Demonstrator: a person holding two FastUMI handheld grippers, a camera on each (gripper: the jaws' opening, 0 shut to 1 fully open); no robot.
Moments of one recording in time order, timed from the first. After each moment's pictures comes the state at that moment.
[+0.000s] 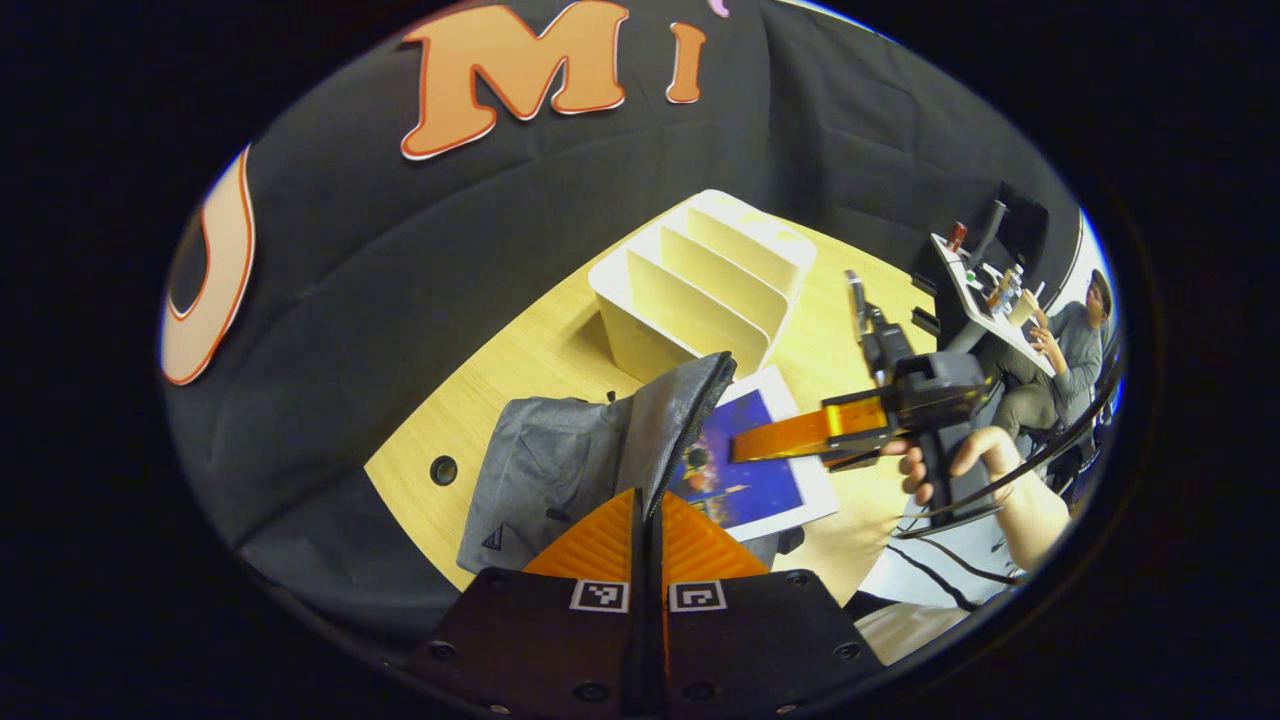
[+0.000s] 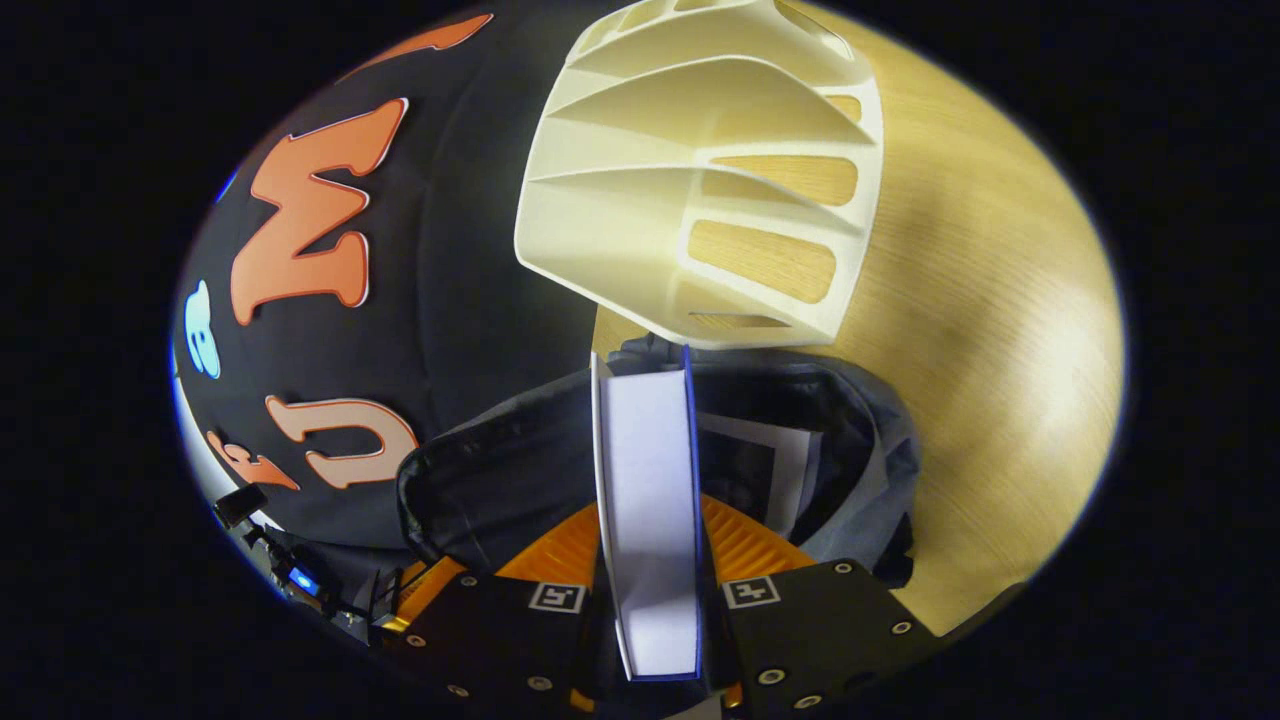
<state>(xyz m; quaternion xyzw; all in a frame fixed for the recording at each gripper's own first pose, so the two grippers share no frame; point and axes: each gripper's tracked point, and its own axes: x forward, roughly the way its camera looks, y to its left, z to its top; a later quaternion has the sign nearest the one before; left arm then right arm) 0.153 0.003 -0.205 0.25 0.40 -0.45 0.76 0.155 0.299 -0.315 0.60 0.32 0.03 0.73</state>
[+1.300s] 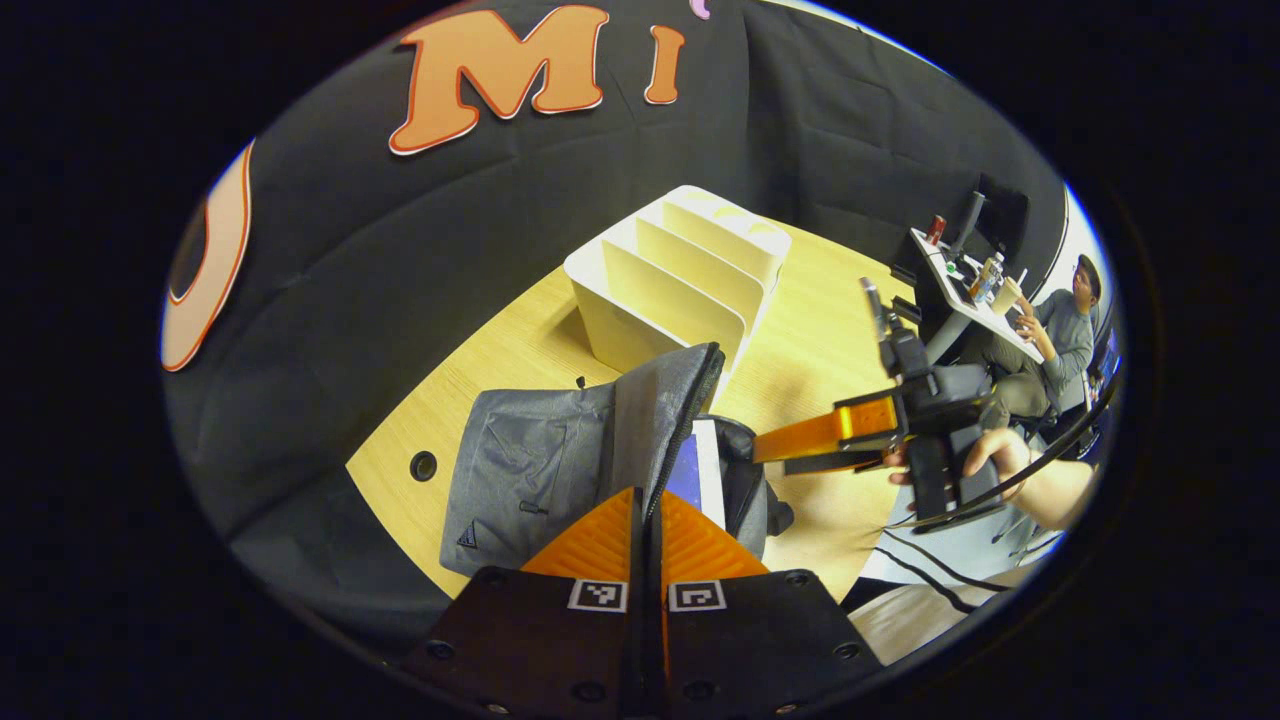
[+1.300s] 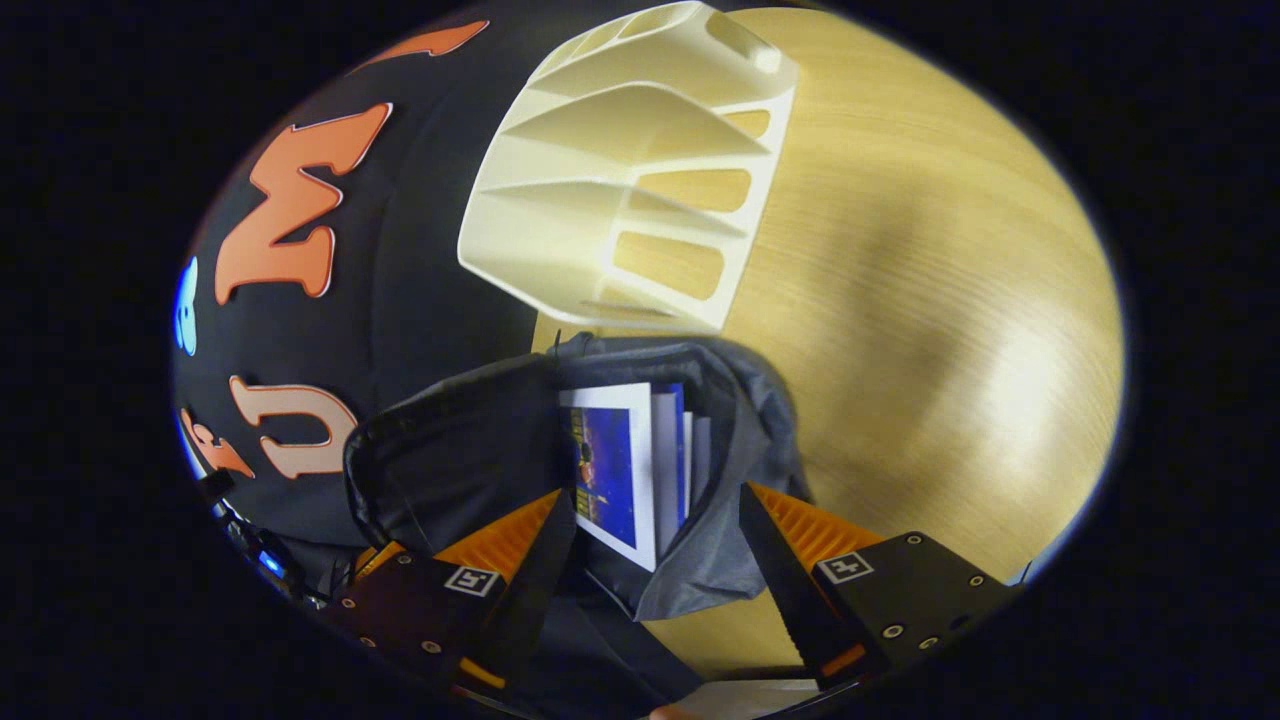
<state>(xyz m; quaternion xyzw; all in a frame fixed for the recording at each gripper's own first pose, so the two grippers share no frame) 0.126 0.010 -0.229 0.24 0.39 -0.47 0.76 0.079 0.251 -0.351 0.56 0.34 -0.07 0.75</state>
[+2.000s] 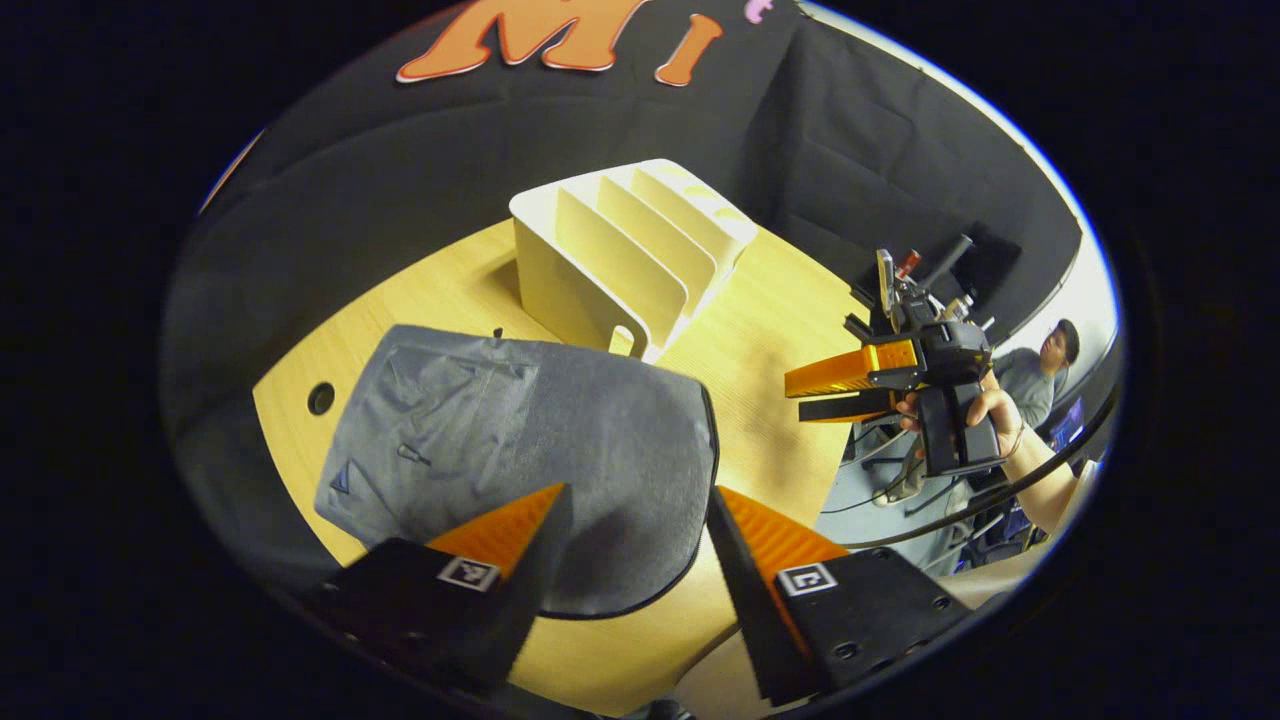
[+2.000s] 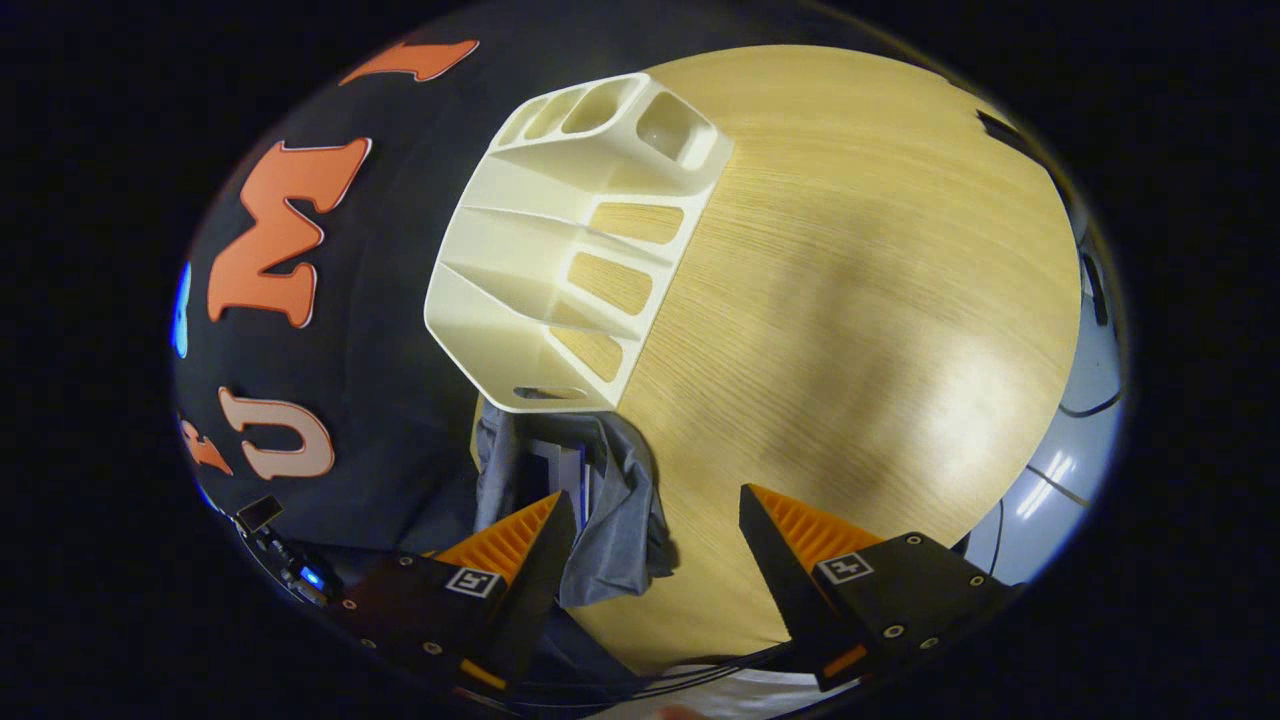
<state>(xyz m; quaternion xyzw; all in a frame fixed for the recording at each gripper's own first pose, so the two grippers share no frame) 0.060 -0.004 -0.272 0.12 0.48 -0.47 0.73 0.025 0.140 -0.336 0.48 0.40 -0.10 0.77</state>
